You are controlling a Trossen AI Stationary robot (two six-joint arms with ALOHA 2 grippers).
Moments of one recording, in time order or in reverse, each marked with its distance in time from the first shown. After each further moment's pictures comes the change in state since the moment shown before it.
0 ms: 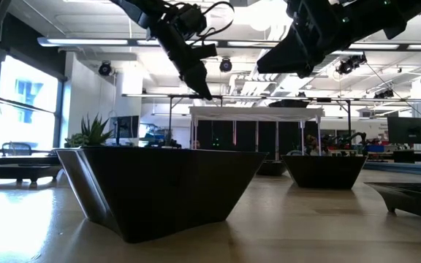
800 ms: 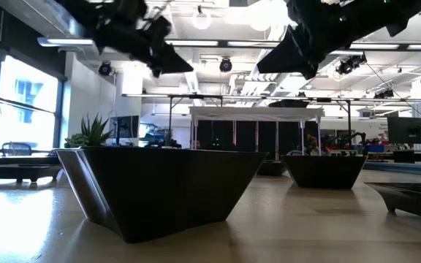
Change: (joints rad) left arm 0.037 -0.483 -0.756 0.800 0.402 -0.400; right arm 0.022 0.000 0.017 -0.025 0.136 0.098
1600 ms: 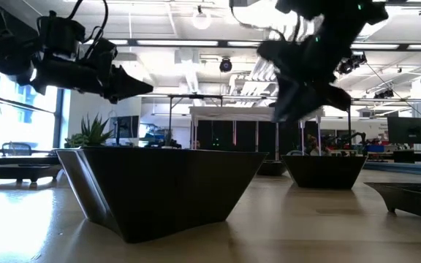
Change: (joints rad) left arm 0.002 -0.126 -0.587 0.653 -0.050 -0.106; right arm 0.007 0.267 0.254 -0.673 -0.040 0.938
